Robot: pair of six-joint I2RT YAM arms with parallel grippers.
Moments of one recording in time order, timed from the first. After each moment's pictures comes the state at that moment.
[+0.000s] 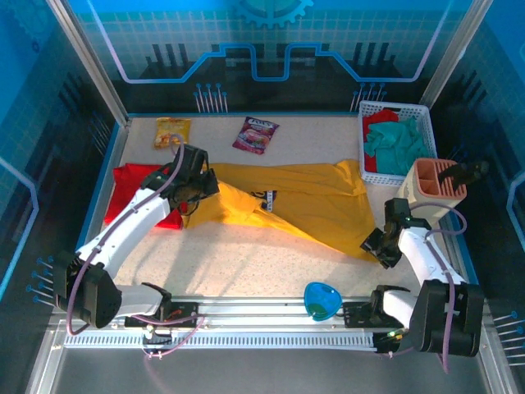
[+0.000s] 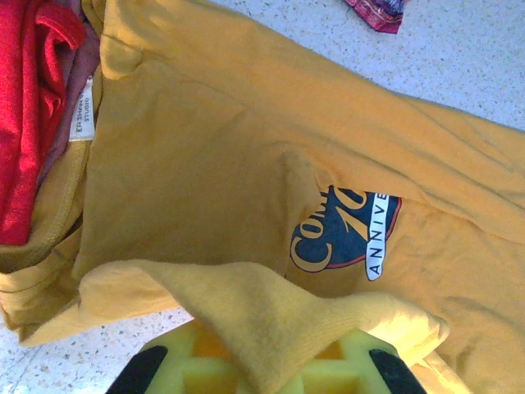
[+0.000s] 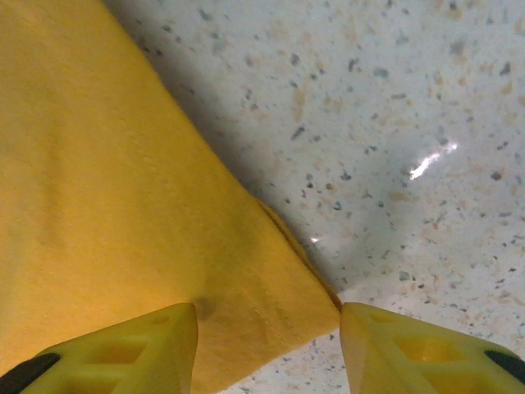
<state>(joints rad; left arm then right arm) -0.34 1.31 1.10 -0.71 -0.03 -0.69 -0.14 1.10 0.54 -0.90 -0.08 0.67</state>
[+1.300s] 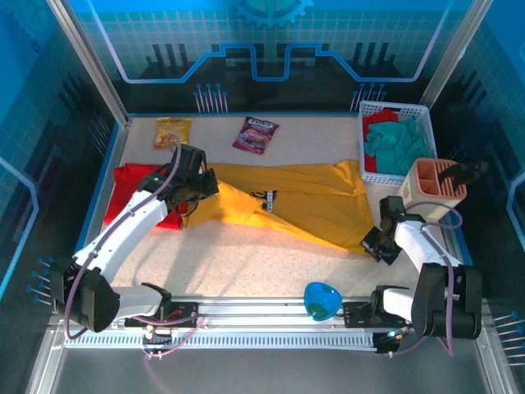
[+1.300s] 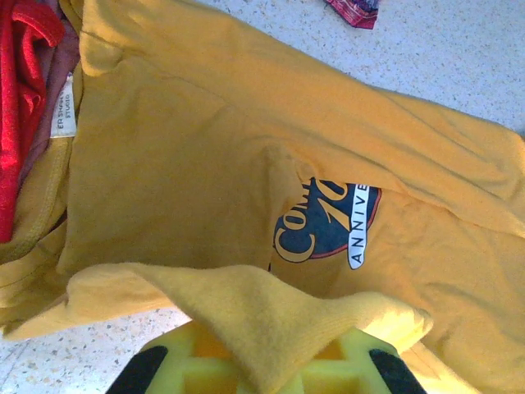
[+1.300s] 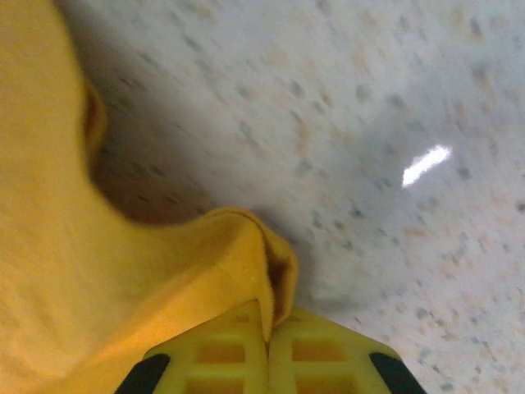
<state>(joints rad) -0.34 1.27 1.10 -0.73 0.01 -0.68 -0.10 1.21 0.57 -0.82 -0.04 0.71</state>
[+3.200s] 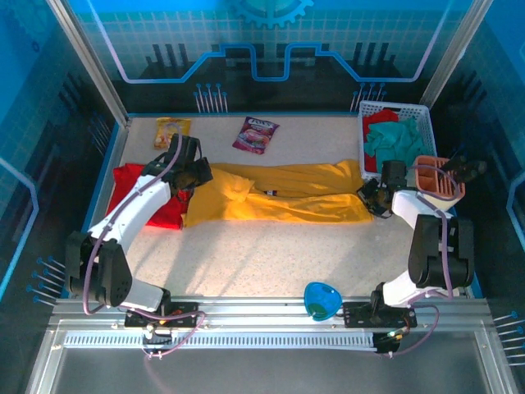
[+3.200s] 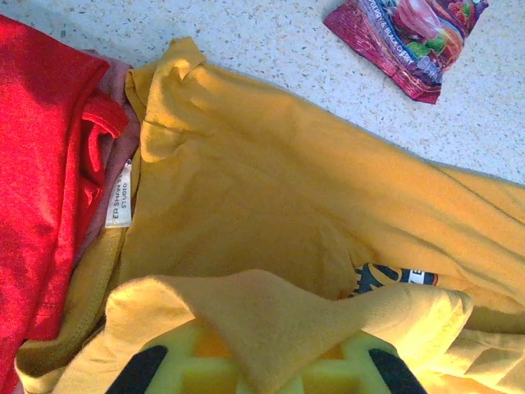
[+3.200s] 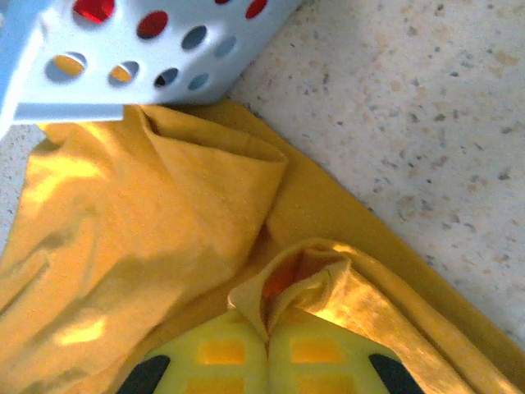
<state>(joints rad) -0.21 1.44 1.14 -0.60 -0.03 -0.61 -0.11 1.54 0.81 -0.29 -0.19 0.85</state>
